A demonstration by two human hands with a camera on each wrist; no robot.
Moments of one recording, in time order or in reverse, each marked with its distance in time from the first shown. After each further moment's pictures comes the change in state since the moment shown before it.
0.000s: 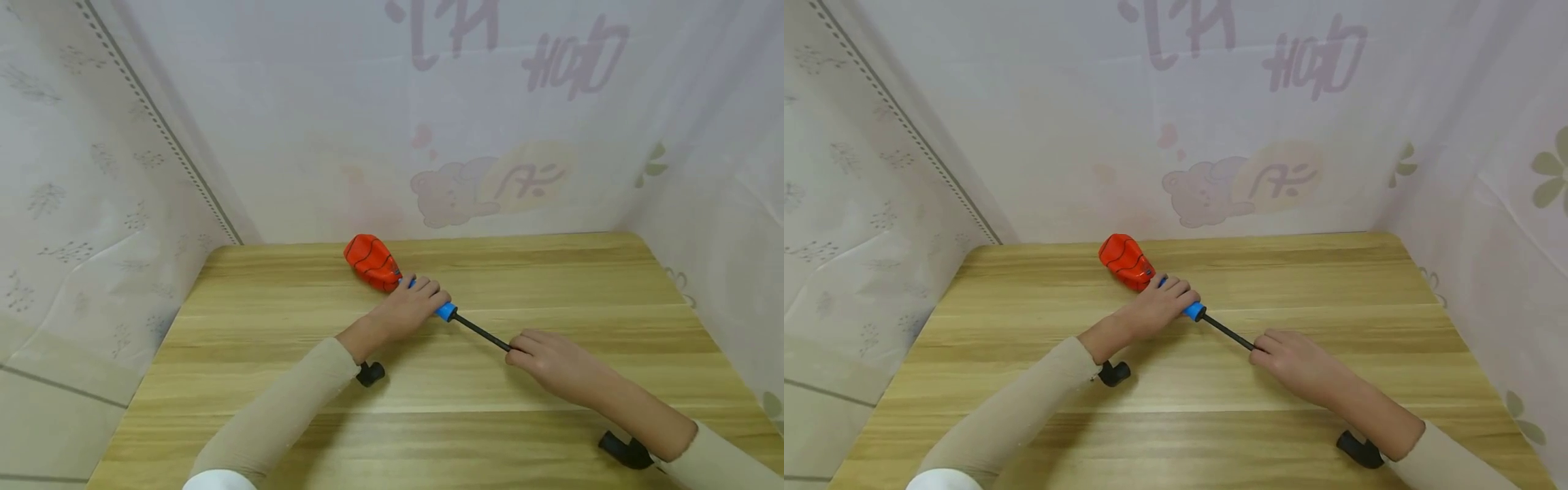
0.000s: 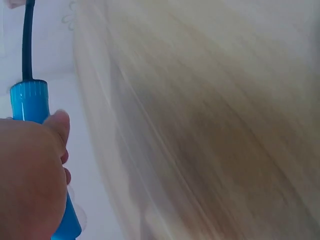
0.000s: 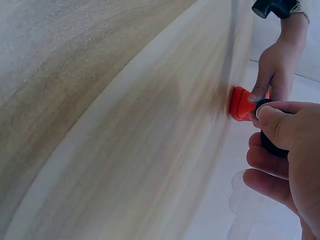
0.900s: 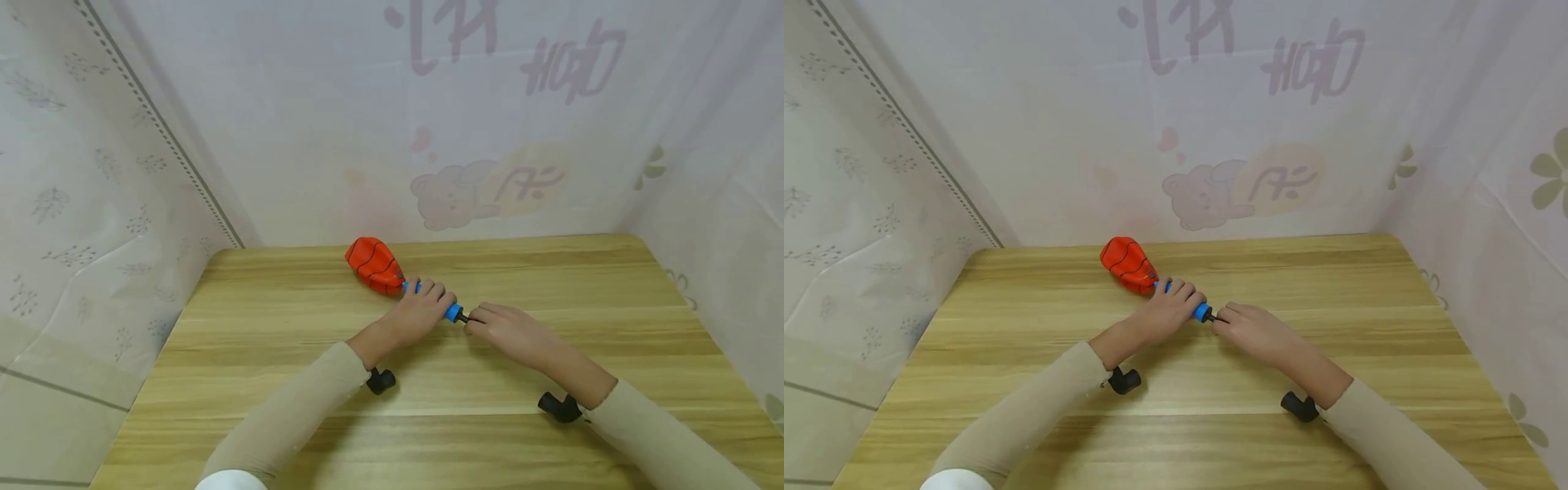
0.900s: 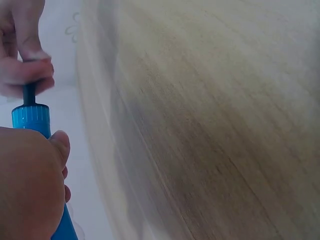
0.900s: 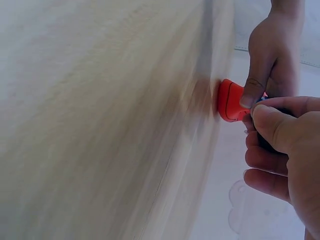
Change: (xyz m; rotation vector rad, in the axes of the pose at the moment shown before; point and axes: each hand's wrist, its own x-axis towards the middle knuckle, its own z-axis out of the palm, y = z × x) left_hand 0.010 0.015 0.007 0.051 0.038 -0.057; right_hand 0.055 0.023 0.031 -0.004 -0.126 0.068
